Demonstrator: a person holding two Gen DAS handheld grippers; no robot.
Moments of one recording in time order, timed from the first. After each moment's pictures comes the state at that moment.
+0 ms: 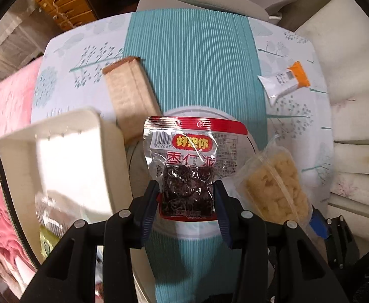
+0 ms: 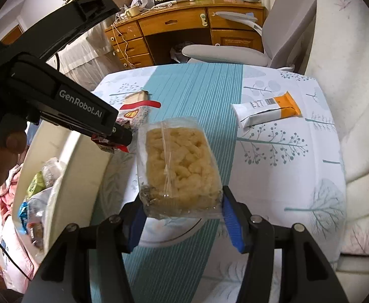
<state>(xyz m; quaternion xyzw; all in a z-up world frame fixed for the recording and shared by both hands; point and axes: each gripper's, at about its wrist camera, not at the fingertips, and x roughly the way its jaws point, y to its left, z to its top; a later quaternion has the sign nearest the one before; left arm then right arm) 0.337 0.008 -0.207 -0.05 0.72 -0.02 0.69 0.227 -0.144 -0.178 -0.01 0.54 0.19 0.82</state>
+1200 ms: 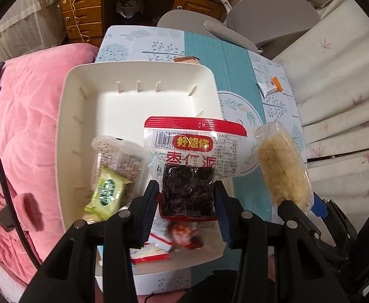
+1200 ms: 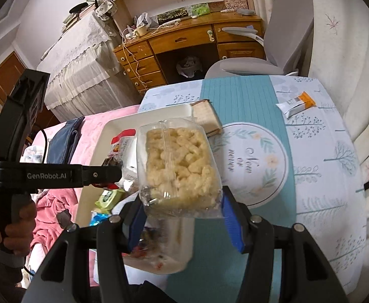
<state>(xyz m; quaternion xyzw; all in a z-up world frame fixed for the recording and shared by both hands) 0.175 0.183 -0.141 -0.13 0.63 -0.09 0.76 0.120 -0.018 -0.098 0.06 0.51 0.15 0.85</state>
